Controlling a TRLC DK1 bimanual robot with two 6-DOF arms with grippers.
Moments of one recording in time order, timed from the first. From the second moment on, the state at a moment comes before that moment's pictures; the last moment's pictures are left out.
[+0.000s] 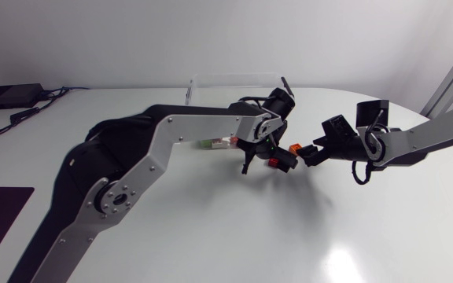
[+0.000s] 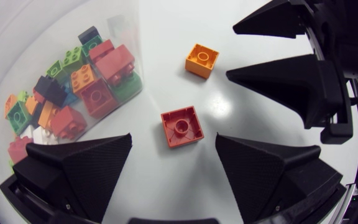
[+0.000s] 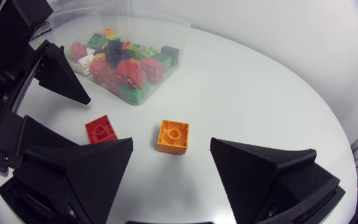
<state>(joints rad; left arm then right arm) -0.78 2.55 2.09 -0.53 -0.04 -0.06 -0.03 1.96 0.92 0.31 -0.39 -0.40</state>
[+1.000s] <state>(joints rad) -0.80 2.63 2.14 -0.47 -0.05 -0.11 -0.02 2.18 1.06 0.38 -0.41 -0.39</state>
